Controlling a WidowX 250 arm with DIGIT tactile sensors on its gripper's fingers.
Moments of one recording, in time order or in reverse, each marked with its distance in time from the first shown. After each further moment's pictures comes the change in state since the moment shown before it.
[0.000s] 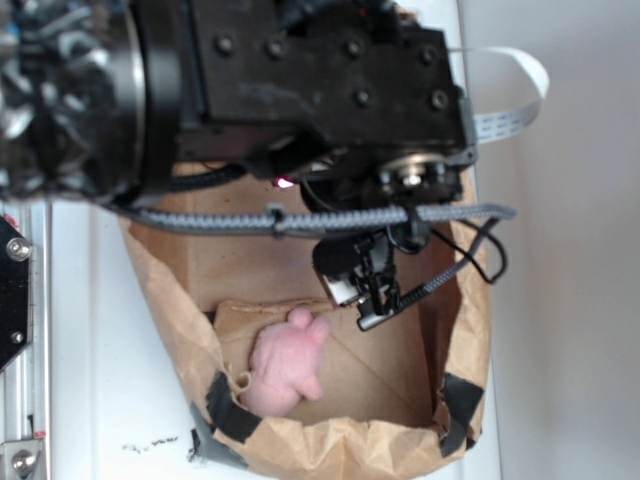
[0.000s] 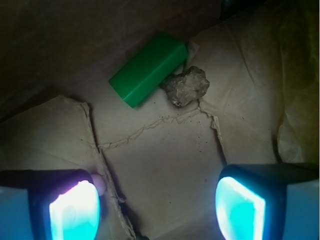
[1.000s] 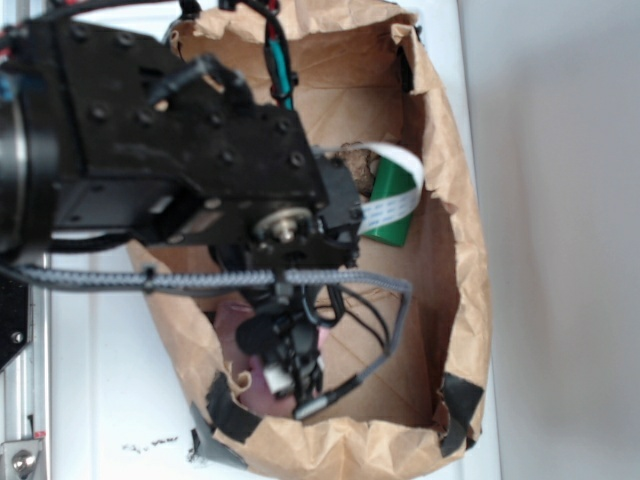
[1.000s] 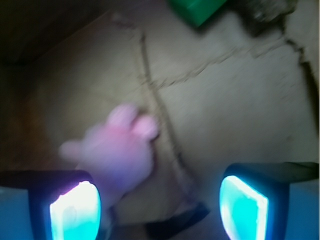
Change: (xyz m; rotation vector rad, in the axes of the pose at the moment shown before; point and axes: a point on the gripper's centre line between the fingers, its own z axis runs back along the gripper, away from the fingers) arm -0.051 -0.042 -0.019 -0.286 0.068 -0.050
